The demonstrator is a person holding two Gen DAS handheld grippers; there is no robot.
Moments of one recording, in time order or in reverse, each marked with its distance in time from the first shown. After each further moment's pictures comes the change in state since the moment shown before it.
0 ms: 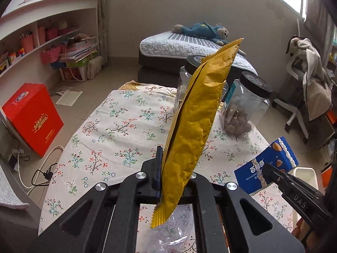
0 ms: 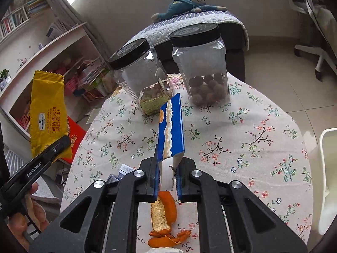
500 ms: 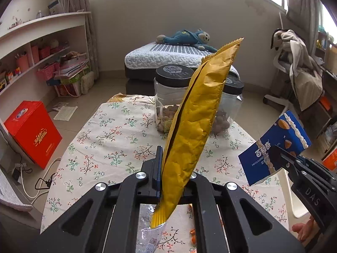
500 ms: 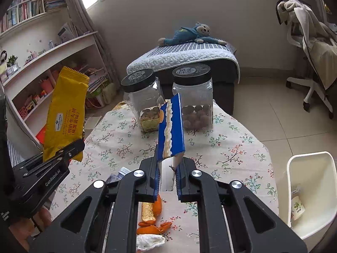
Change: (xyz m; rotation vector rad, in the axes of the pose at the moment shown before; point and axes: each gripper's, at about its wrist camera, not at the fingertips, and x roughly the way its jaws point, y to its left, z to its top) left arm -0.038 -0.047 -0.013 0.092 -0.066 -0.017; right arm -0.074 0.003 -0.001 -0.123 -0.141 -0.063
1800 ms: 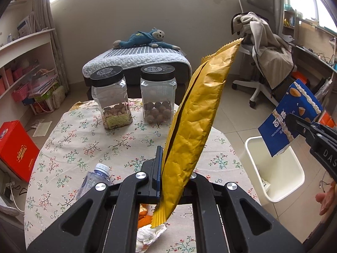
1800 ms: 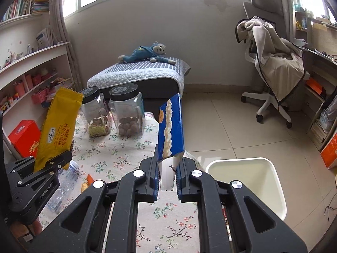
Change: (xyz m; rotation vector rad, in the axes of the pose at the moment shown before) left arm -0.019 -0.119 -0.033 0.157 -0.011 -0.135; right arm -0.087 -0.101 -0.017 -0.009 -0.084 -0.283
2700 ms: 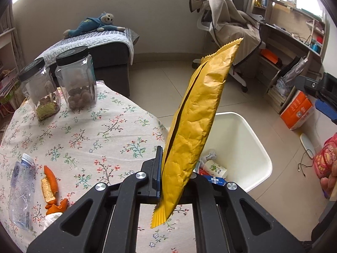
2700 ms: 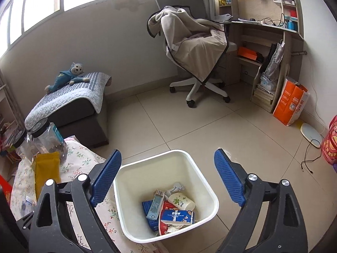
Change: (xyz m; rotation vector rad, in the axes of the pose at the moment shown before) left arm 0.040 -0.152 -0.012 0.069 0.112 -0.210; right arm -0.029 -0.149 -0.009 0.322 -0.040 -0.336
